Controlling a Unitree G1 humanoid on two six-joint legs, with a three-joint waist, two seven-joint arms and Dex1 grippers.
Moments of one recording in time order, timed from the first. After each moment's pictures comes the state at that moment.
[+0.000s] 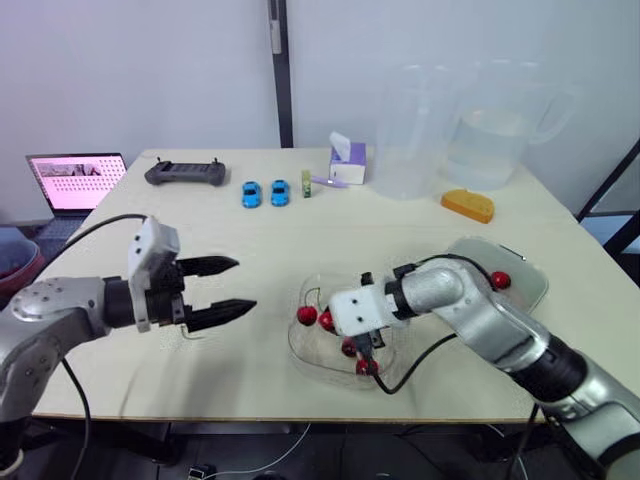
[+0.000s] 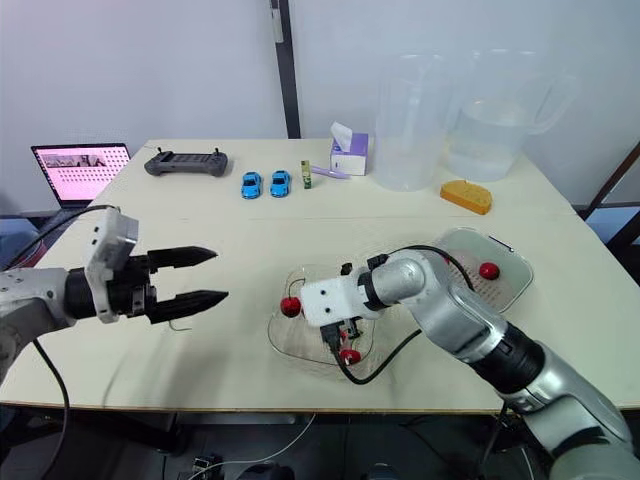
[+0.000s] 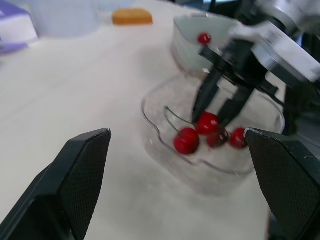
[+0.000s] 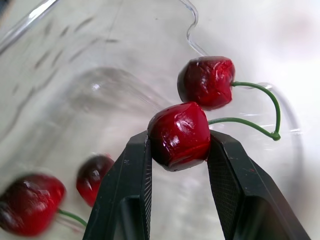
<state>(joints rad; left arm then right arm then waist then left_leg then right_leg) -0.32 0.89 0.29 -0.39 -0.86 0.75 -0.93 -0.74 -0.76 0.54 -0.37 -0.17 0.27 1.07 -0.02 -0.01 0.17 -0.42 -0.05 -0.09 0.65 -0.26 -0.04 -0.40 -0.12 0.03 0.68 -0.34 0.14</state>
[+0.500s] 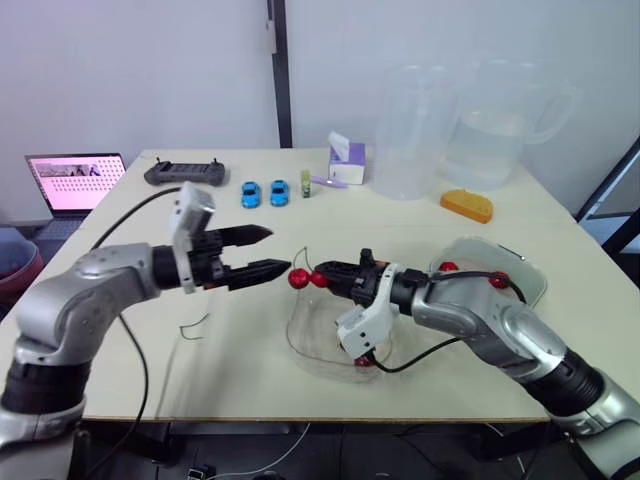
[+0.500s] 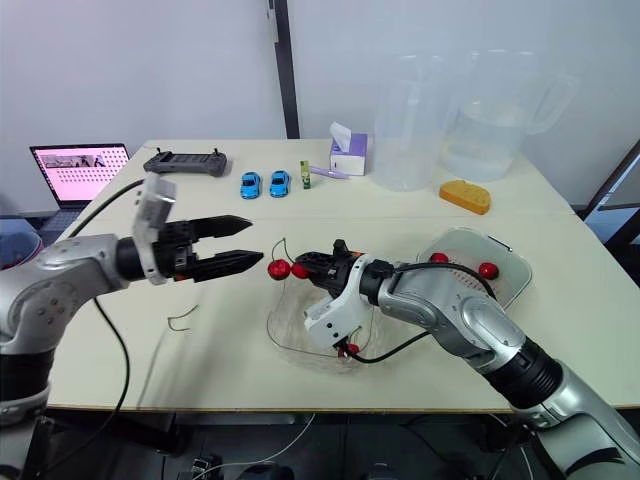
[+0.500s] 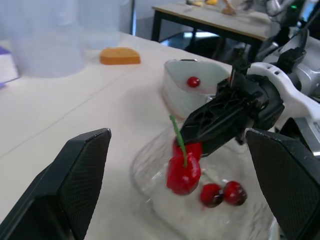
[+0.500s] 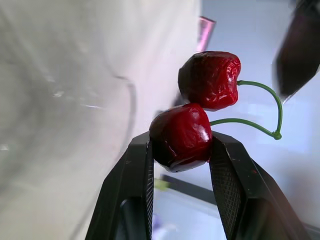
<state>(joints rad) -0.66 0.75 0.09 -0.25 -0.86 0.86 -0.87 -0.69 -0.74 0.48 -0.31 -0.74 -0.27 0.59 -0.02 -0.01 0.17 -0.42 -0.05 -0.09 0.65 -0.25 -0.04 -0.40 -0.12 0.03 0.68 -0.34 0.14</state>
